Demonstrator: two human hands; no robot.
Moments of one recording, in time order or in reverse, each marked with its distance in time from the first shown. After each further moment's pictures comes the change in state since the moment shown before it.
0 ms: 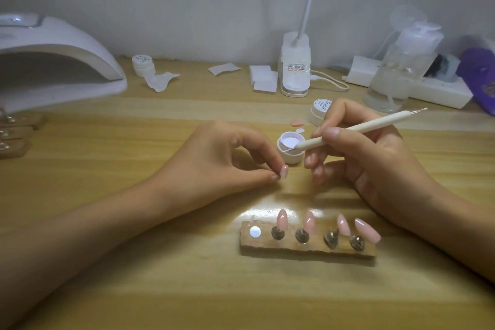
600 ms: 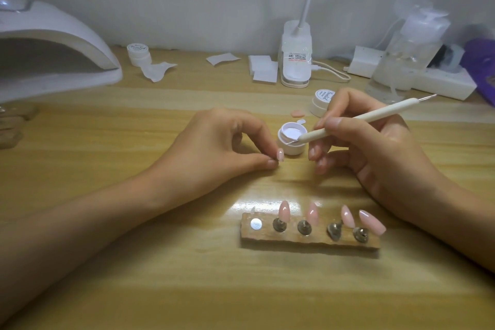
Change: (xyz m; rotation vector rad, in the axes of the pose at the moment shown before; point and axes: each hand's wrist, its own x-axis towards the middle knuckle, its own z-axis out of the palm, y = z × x) left_hand 0.003 -0.004 0.002 0.029 0.058 -0.077; right_hand 0.000 0.000 0.001 -0.049 0.042 -0.002
